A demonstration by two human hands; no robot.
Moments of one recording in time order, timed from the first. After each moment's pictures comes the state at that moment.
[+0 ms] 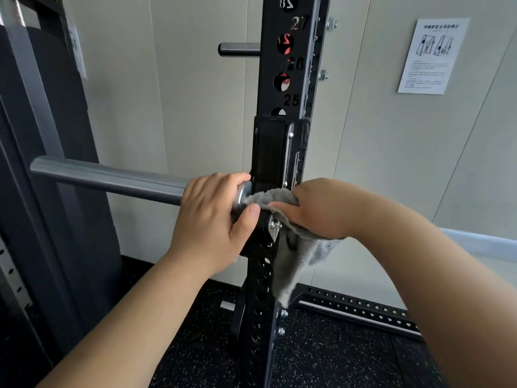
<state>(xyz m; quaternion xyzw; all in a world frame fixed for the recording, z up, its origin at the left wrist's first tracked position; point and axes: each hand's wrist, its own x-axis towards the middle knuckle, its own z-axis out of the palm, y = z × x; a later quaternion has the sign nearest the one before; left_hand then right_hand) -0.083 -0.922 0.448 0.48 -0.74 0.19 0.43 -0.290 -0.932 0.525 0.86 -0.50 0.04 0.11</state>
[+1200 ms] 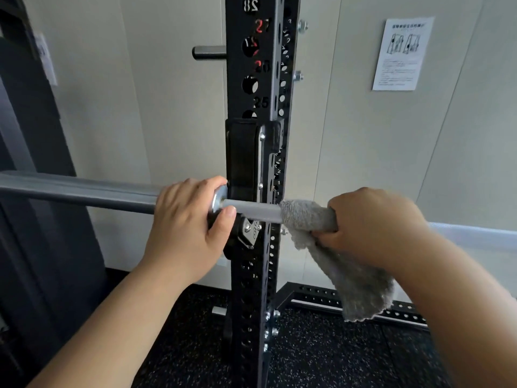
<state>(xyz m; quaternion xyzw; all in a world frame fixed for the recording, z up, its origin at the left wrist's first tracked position) -0.088 -0.915 0.453 0.52 -0.73 0.18 0.40 -0.359 -0.884 0.517 0.73 -0.65 0.04 0.19</state>
